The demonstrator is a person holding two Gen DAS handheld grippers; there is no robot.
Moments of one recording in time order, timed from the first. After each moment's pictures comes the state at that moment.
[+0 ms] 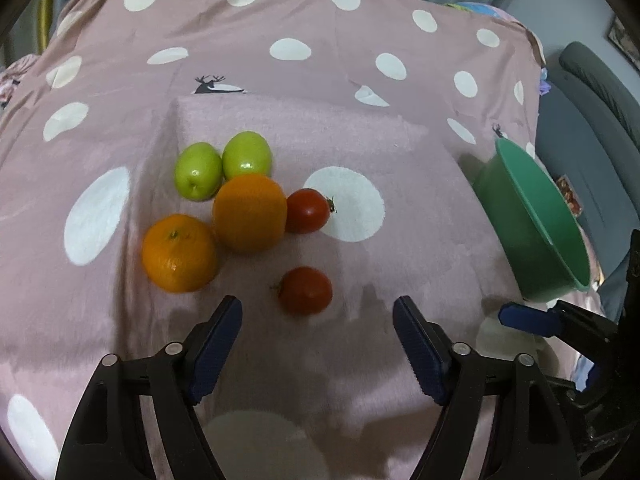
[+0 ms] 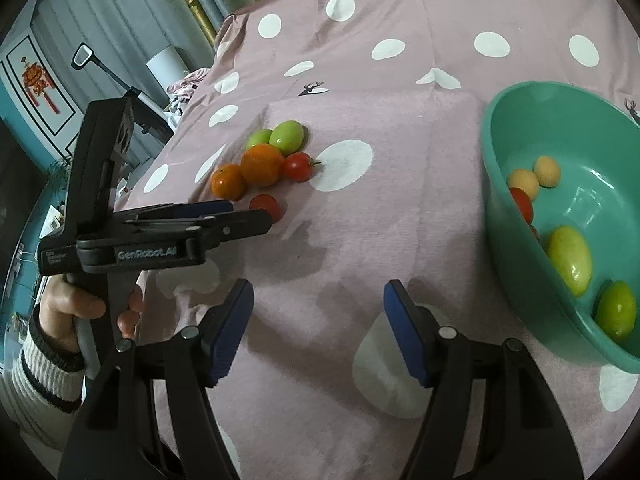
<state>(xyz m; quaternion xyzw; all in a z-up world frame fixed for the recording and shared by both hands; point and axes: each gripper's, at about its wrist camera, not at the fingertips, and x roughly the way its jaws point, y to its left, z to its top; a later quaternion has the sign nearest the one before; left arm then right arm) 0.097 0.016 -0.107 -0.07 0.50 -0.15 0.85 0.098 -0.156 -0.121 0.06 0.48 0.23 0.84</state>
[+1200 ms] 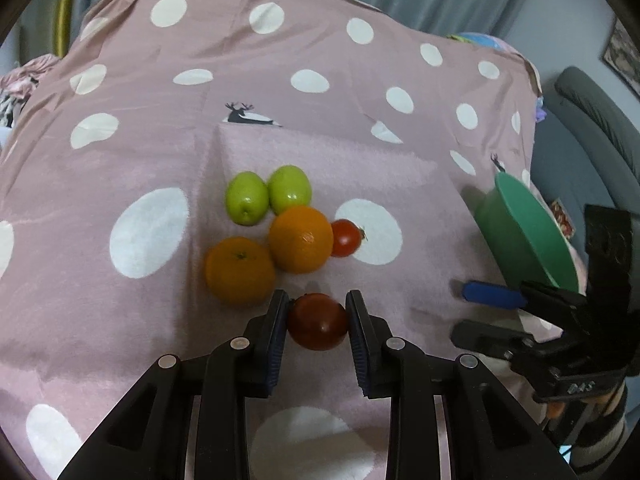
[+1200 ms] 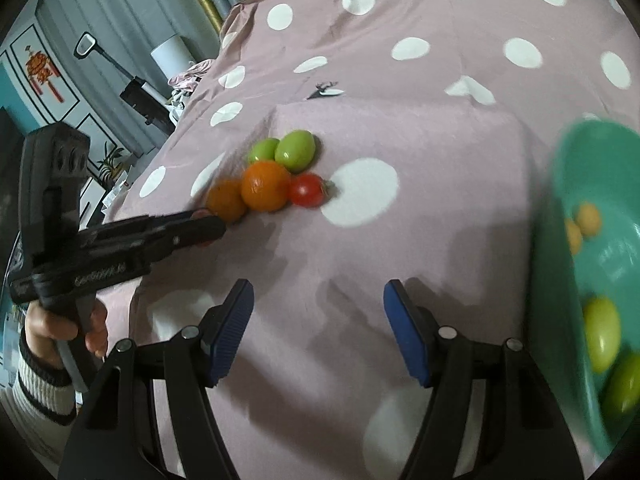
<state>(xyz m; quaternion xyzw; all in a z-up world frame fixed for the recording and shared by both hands) 0.090 0.057 -0.090 -0.10 0.46 -0.14 0.87 0.147 -0.127 -0.125 0.04 0.49 0.26 0.83</state>
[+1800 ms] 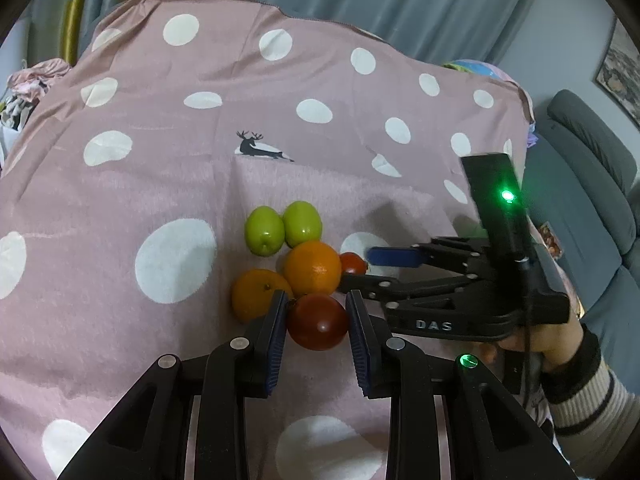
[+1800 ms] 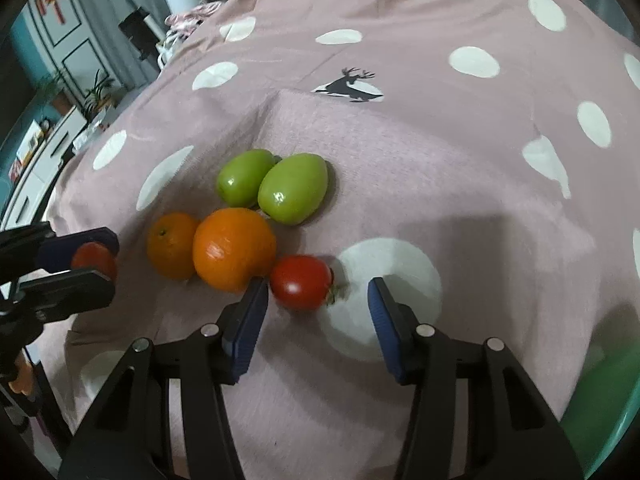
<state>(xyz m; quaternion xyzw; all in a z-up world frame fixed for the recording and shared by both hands) 0.087 0.080 -0.073 -0.13 0.42 -0.15 0.88 0.234 -0.057 -0.147 -0.10 0.51 0.27 0.81</state>
